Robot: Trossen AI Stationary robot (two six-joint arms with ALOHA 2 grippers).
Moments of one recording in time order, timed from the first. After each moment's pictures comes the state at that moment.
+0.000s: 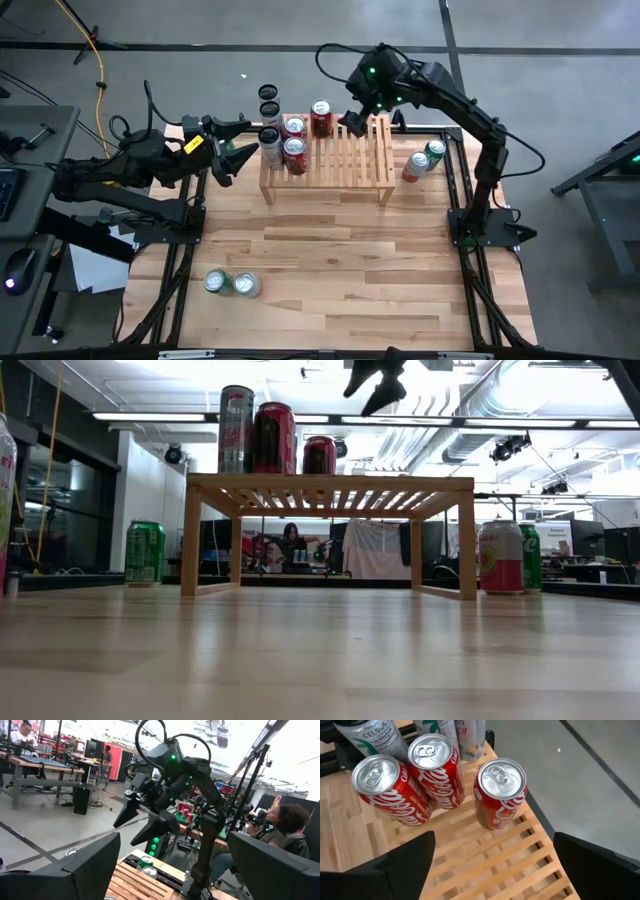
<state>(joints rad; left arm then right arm) -0.05 0.81 1.04 -0.06 -0.48 -0.23 -0.48 1.84 2.27 -1.24 -0.03 -0.02</state>
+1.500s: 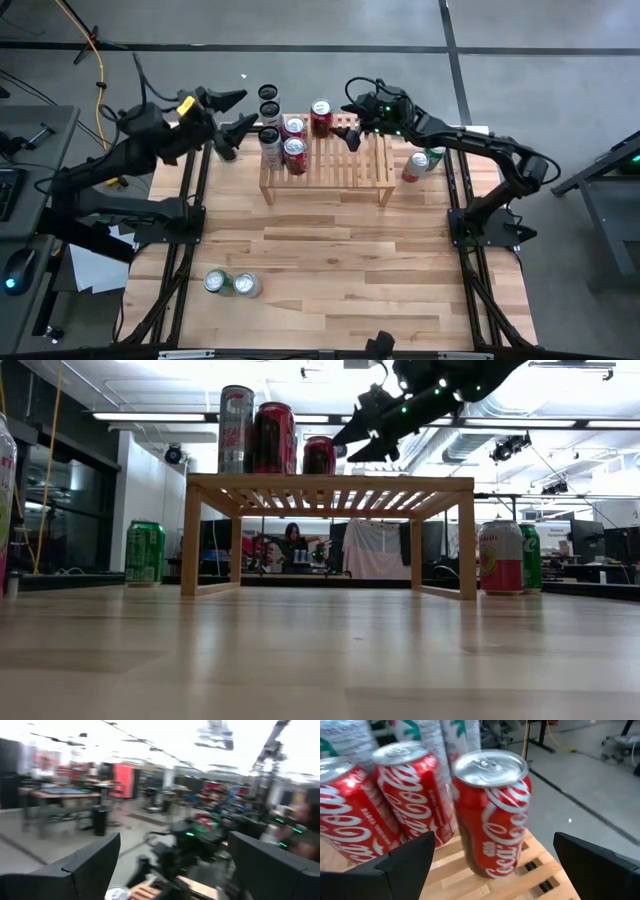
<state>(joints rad) 0.26 0.86 1.13 -0.06 -0.22 -0.10 -0.57 1.54 1.18 0.03 -0.18 0.00</state>
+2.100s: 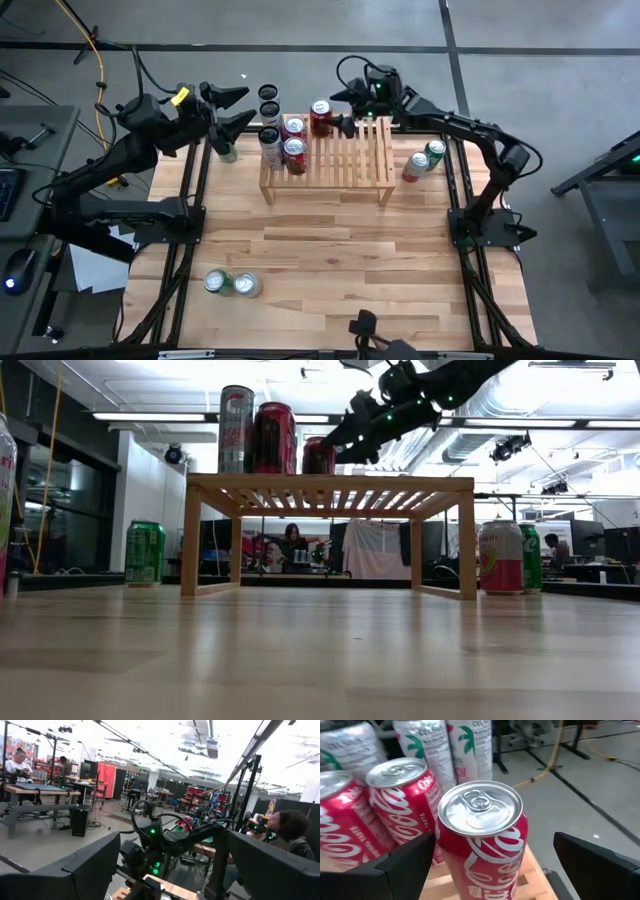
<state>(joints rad) 0.39 0.87 1.14 -0.03 -0.01 -0.21 -0.67 1.71 1.41 -0.06 -0.44 -0.11</state>
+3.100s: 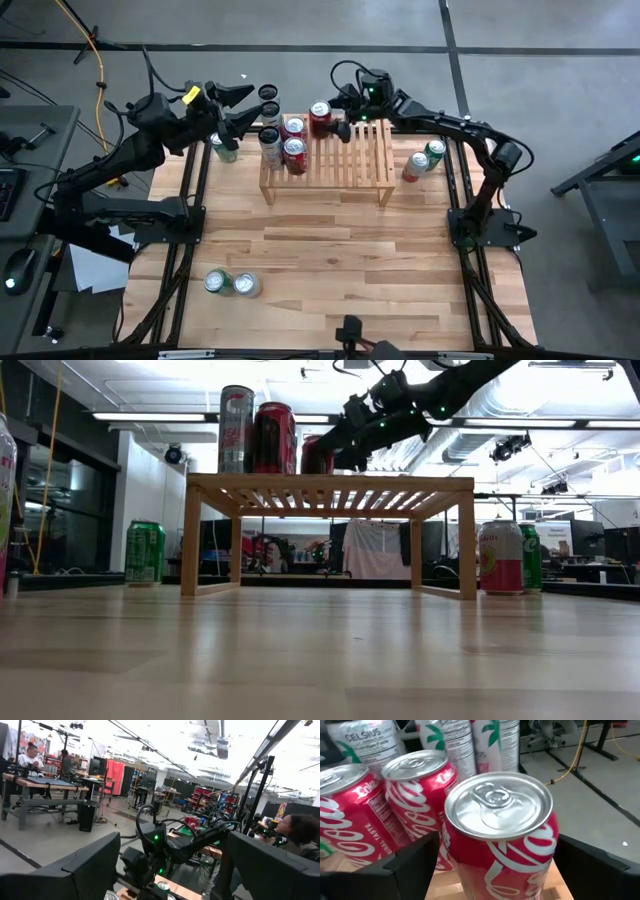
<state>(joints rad) 0.39 0.91 1.14 -0.01 -0.06 -0.24 -0.64 1.77 1.41 0.00 -0.52 -0.09</state>
